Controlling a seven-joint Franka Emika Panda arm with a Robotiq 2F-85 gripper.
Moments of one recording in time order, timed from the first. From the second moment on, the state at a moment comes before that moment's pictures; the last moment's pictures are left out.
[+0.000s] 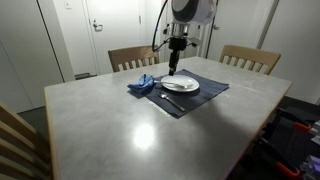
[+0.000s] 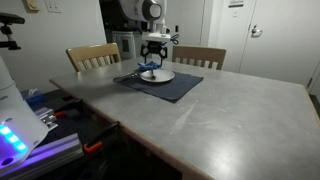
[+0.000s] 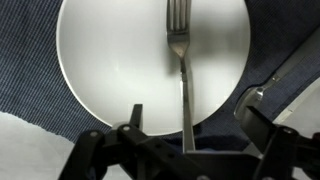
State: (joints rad) arm -0.07 0.53 0.16 -1.95 0.06 2.47 -0.64
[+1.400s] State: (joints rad) arm -0.04 0.62 0.15 -1.96 -0.09 2.56 -0.65
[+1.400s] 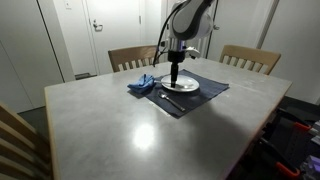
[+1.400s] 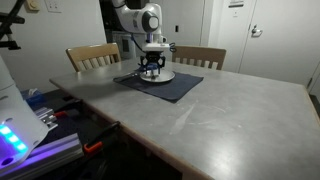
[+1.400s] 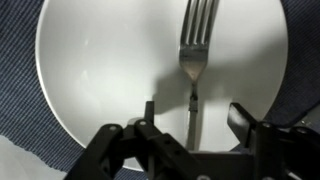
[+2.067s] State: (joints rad) arm -0.04 0.61 0.14 -1.98 -0.10 2.60 -0.64
